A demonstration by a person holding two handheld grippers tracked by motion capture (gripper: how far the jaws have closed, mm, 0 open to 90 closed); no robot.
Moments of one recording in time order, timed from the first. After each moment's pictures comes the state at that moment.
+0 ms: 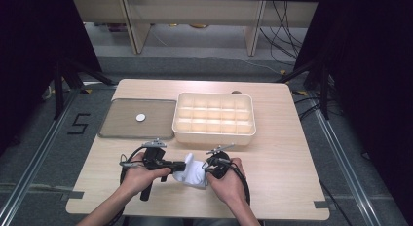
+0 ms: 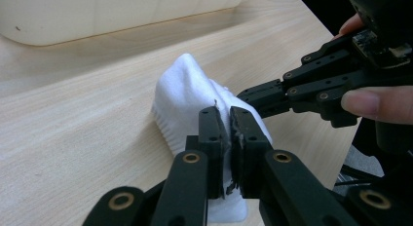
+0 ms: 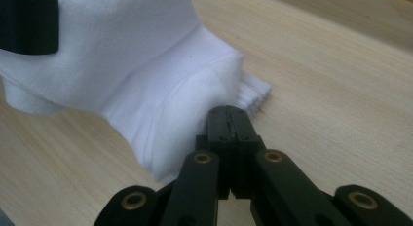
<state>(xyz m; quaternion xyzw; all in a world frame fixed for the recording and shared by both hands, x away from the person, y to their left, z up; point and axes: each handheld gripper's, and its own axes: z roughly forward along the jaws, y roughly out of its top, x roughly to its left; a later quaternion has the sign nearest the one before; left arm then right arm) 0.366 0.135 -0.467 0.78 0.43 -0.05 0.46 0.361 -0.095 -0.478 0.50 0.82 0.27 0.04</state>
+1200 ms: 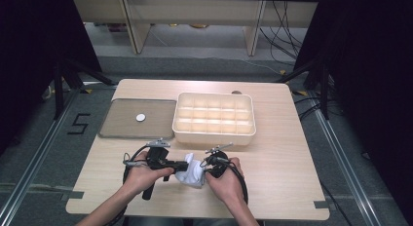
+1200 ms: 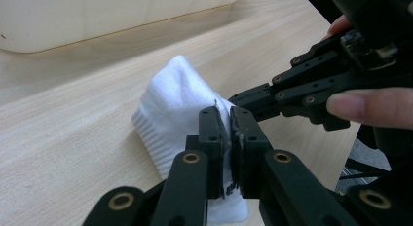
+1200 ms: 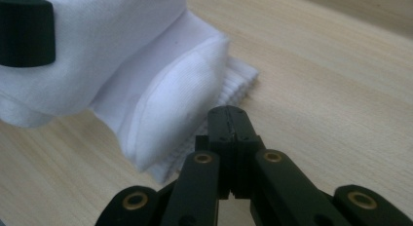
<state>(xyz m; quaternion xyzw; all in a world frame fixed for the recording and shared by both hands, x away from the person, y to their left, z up) 0.368 0.127 -0.465 0.79 0.42 -0.04 0.45 0.365 -0.091 -0.486 0.50 0.82 0.27 0.04</state>
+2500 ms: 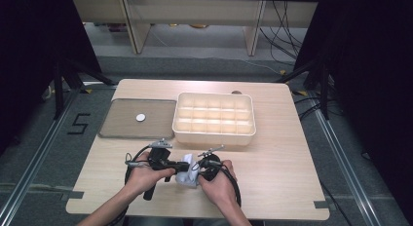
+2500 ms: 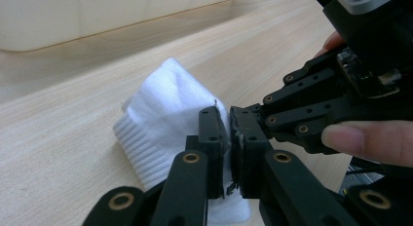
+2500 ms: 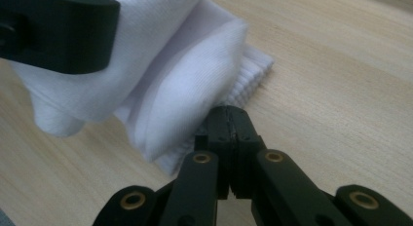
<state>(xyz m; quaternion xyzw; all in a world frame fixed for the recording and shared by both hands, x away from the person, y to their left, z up) 0.368 0.122 -0.468 0.79 0.42 -0.04 0.45 0.359 -0.071 -0.490 0.50 0.83 0.26 0.04</state>
